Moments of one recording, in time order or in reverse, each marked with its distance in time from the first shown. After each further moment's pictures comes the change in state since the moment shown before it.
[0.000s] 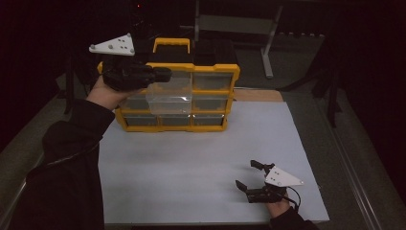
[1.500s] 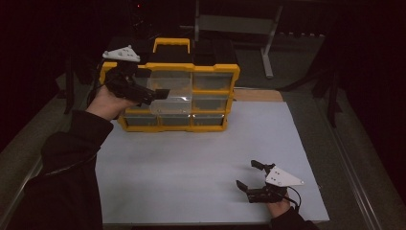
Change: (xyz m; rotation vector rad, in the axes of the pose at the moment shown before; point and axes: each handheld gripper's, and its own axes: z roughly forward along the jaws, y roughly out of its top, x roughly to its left) left arm -0.002 -0.025 0.000 0.120 0.123 -0.190; right arm -0.001 0.000 -0.001 0.006 -0.006 0.002
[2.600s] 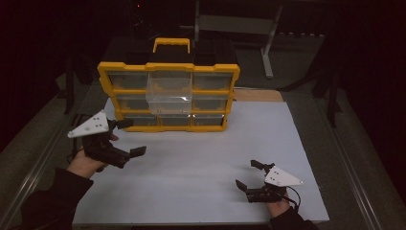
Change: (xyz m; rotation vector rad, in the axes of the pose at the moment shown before) left arm -0.036 -0.155 -0.021 -0.124 -0.088 0.053; right arm 0.001 0.001 0.002 0.002 -0.006 -0.004
